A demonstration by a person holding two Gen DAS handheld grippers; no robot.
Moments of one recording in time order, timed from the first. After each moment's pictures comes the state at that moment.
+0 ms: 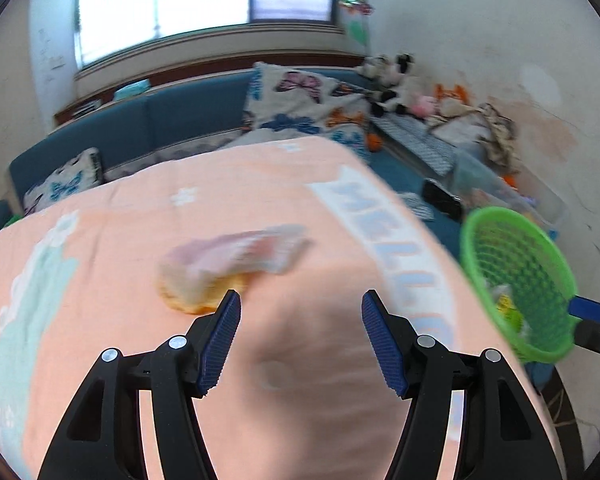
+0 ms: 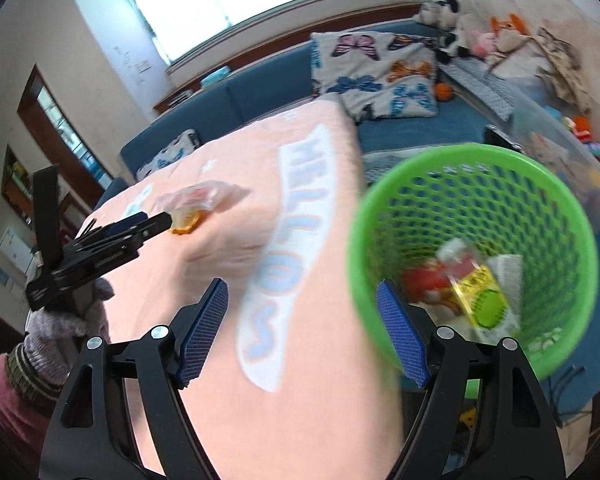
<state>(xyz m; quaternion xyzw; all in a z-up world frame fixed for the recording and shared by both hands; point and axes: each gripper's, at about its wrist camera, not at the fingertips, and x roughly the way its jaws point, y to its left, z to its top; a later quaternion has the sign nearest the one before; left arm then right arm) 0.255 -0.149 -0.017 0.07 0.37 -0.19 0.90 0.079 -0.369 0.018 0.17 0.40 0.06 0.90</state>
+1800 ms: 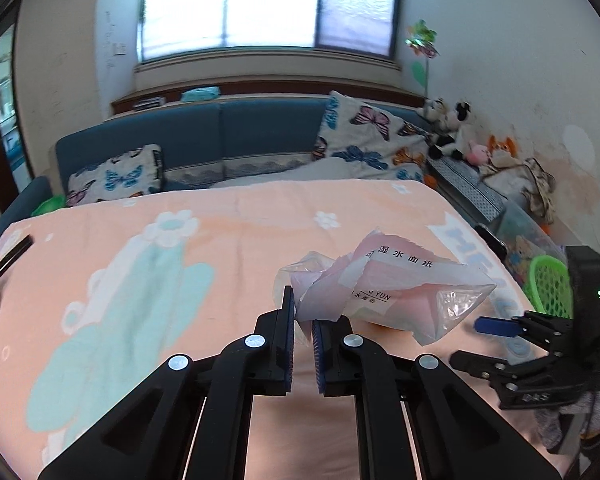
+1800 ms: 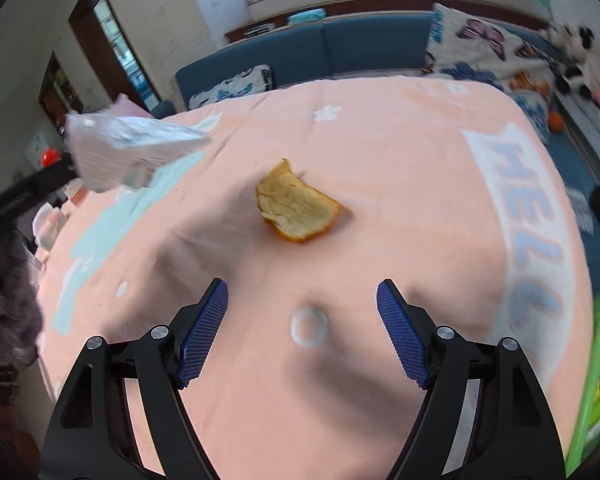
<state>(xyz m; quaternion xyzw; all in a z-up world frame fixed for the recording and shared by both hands) 0.279 0.026 0.022 0.02 0.34 -0.14 0.93 0.234 -0.176 -0.038 0.06 0.44 0.18 0.88</state>
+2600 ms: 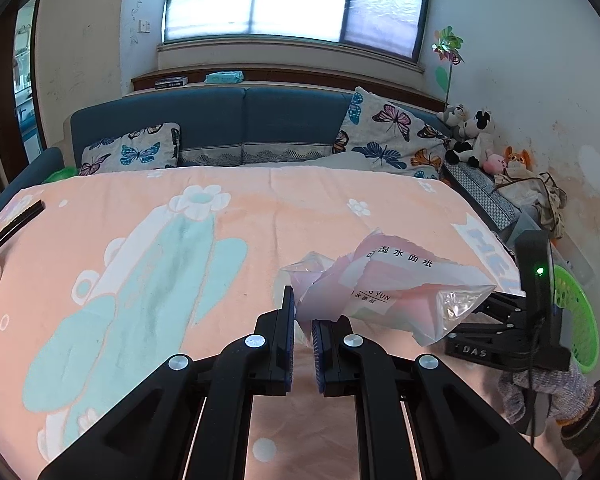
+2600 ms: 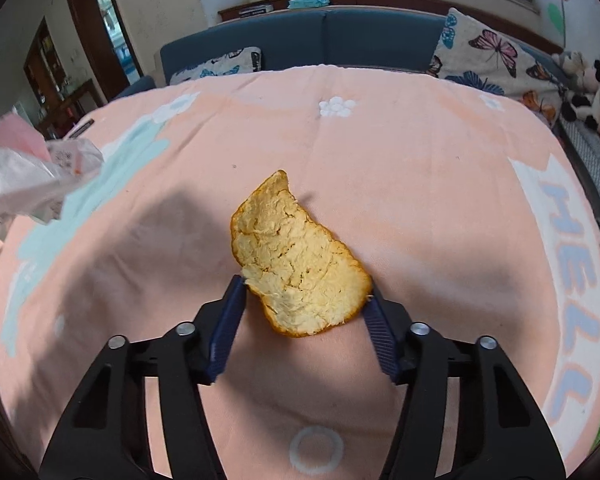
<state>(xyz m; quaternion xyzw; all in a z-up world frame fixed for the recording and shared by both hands) 0.280 0.061 0.003 -0.01 0.36 -0.12 0.93 0.291 -0.144 -0.075 0.02 0.45 0.15 0.88</state>
